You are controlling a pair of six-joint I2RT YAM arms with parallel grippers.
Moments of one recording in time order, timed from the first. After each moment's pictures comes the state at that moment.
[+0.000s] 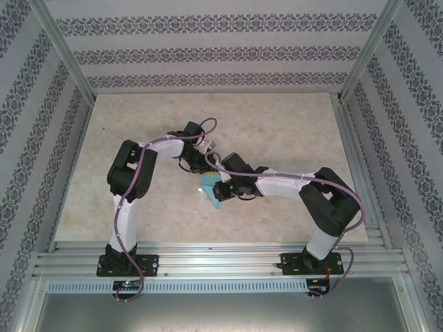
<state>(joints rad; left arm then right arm) -0.43 2.15 1.44 -0.57 0.68 -0.39 0.77 1.72 0.91 -0.19 -0.31 0.40</state>
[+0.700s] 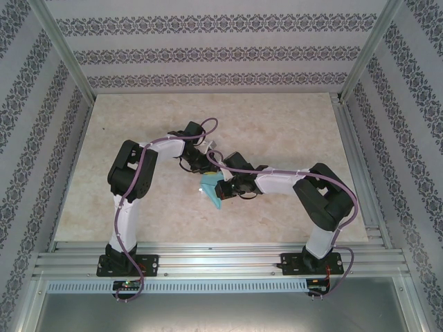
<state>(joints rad) -0.44 2.15 1.45 -0.58 0.66 -0.39 0.73 1.78 0.91 -0.16 -0.34 0.40</state>
